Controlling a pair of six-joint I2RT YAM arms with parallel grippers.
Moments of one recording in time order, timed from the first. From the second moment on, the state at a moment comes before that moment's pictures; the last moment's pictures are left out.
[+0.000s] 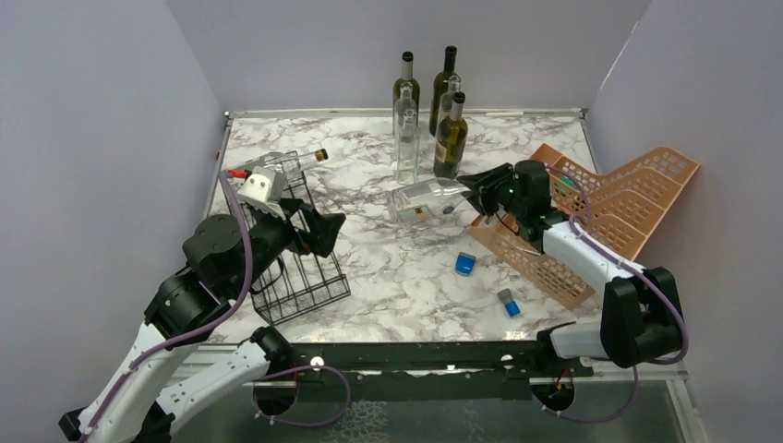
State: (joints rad) left arm -0.75 0.63 1.14 -0.63 -0.20 -0.28; right arm 0.29 1.34 0.76 0.15 -0.19 1.38
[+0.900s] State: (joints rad) left arm -0.75 0.65 1.10 -0.59 -0.20 -0.29; right arm 0.22 1.53 1.26 -0.25 -0.15 0.82
